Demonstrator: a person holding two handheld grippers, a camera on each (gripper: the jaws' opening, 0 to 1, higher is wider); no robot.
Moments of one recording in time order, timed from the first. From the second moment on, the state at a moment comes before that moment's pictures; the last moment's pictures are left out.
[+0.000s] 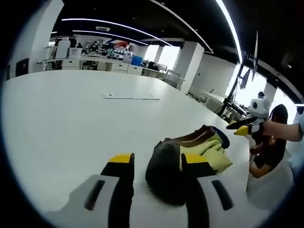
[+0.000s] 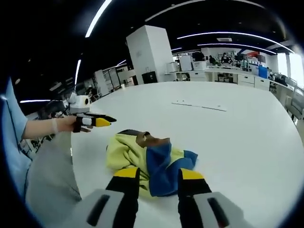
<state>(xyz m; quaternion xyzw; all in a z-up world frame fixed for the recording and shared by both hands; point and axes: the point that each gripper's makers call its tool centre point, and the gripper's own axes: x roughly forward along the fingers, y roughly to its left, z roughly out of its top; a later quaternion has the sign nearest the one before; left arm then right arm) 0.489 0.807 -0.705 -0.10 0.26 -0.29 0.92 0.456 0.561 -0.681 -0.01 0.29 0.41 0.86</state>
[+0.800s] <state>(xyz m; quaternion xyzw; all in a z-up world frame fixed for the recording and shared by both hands) 0.490 0.799 -0.740 -0.17 0.33 -0.29 0.88 0.459 0.570 -0.699 0.01 0.33 0.42 0.85</state>
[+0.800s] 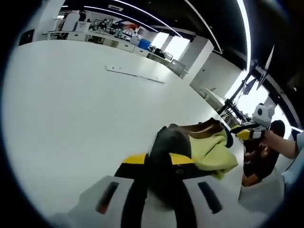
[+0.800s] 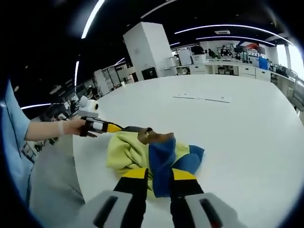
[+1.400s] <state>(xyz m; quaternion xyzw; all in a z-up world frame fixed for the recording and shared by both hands) 0.487 0.792 -0.739 -0.17 0.33 -0.29 0.88 0.464 0.564 -0.706 0.00 0.33 0.40 0.86</state>
